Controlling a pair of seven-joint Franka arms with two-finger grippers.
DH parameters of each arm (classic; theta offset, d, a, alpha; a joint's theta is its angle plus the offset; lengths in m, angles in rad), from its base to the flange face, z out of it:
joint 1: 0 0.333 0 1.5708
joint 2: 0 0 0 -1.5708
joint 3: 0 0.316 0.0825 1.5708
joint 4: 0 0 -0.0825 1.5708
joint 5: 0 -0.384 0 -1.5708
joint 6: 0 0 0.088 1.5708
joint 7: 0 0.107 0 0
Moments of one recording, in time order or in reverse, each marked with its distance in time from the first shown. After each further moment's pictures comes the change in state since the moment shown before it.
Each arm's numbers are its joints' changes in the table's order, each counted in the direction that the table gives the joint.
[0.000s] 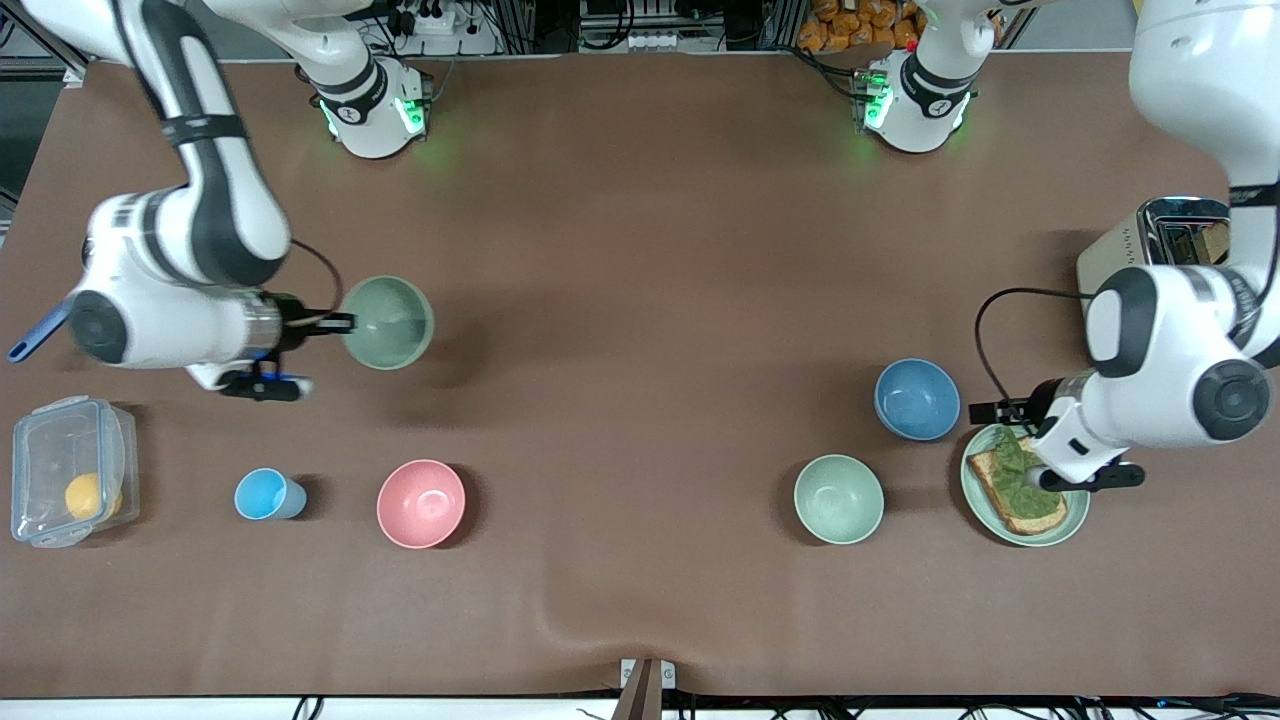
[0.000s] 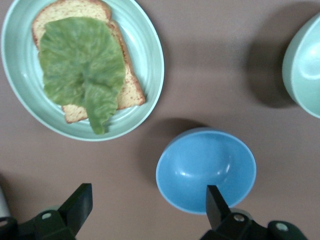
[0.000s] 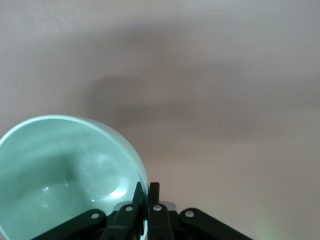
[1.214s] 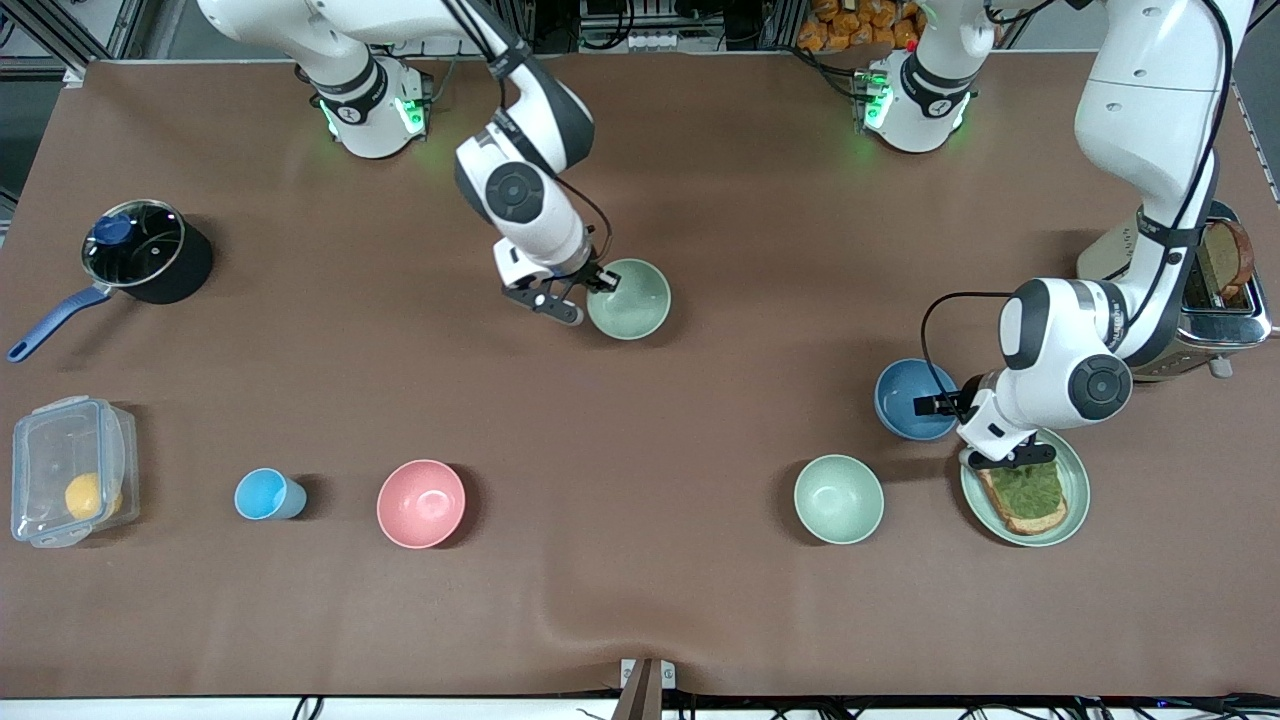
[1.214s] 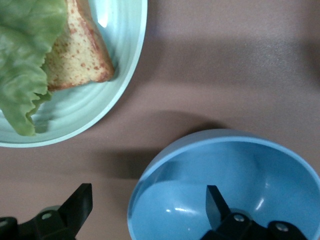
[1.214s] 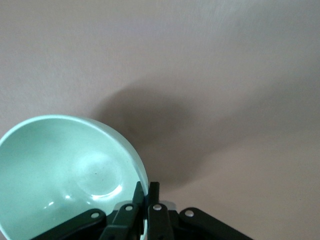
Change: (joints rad) left arm -0.014 -0.022 -0.006 -0.281 0.000 0.308 -0.061; right arm 0.565 -0.121 0.096 -0.153 -0.005 0.632 0.868
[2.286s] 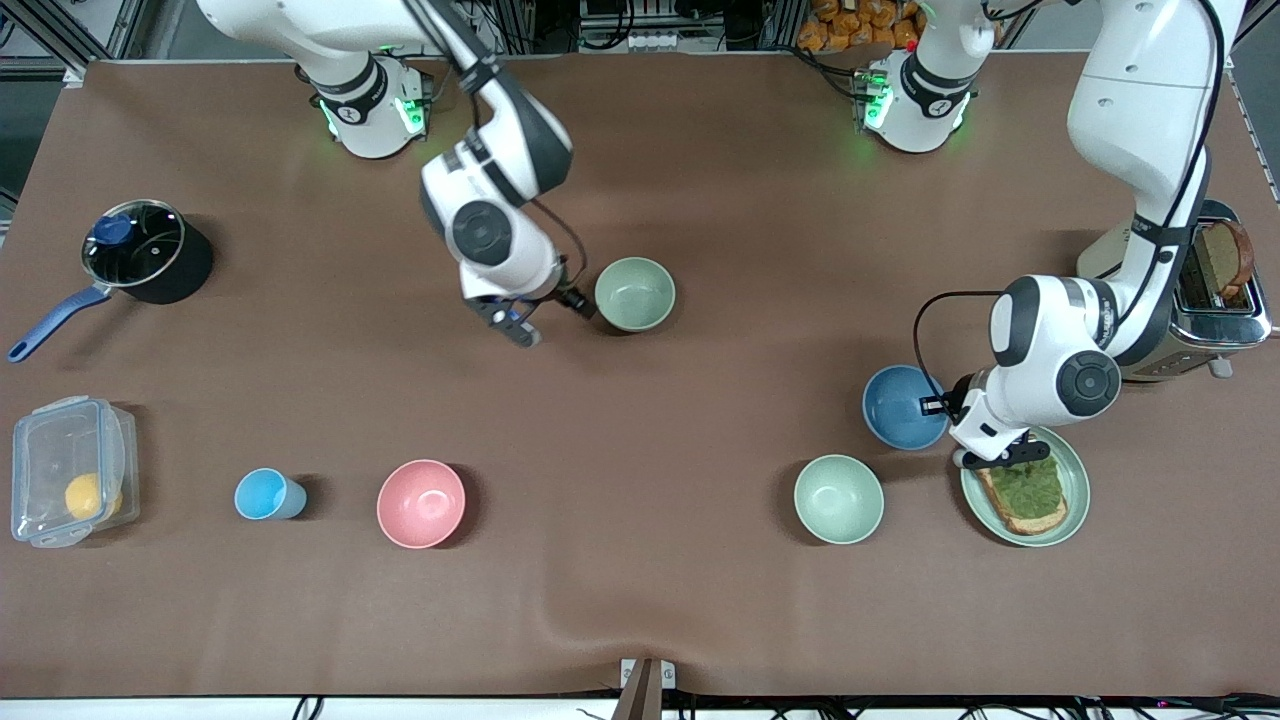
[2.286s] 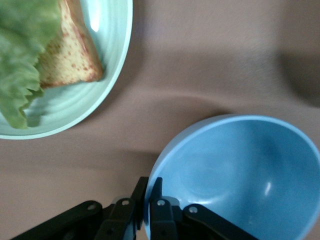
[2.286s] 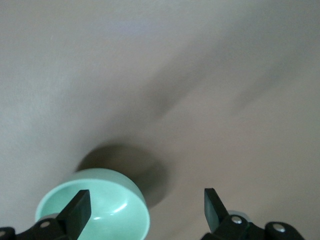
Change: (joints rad) left arm -0.024 0.031 -0.004 -0.003 0.000 0.008 -0.072; right arm -0.126 0.010 -0.060 0.107 -0.097 -0.277 0.097
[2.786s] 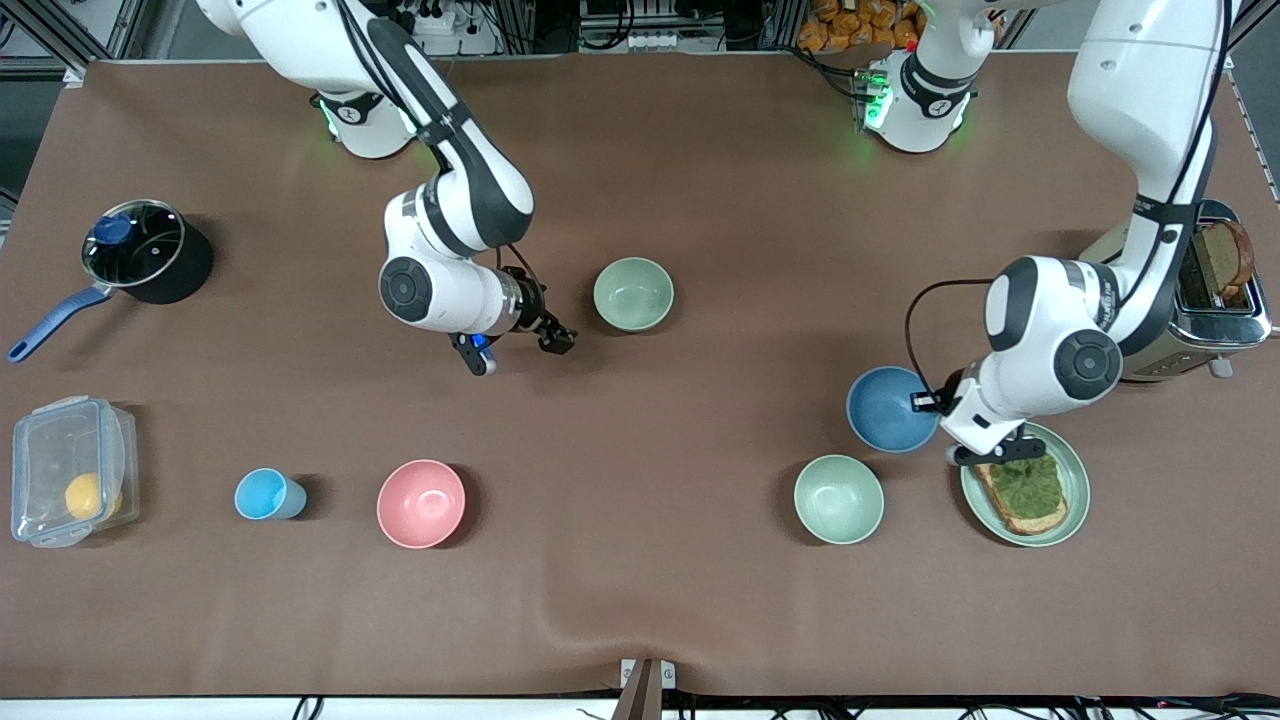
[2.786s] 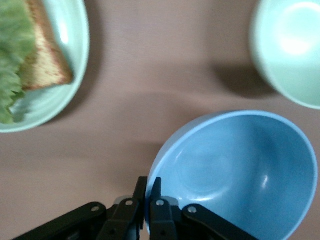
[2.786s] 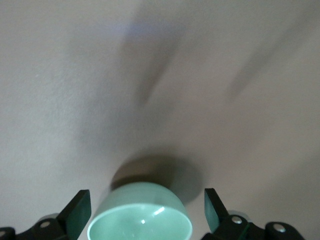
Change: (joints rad) left arm 0.000 0.068 -0.082 -0.001 0.000 -0.032 -0.036; right arm -0.055 -0.065 -0.003 -0.027 -0.244 0.111 -0.001
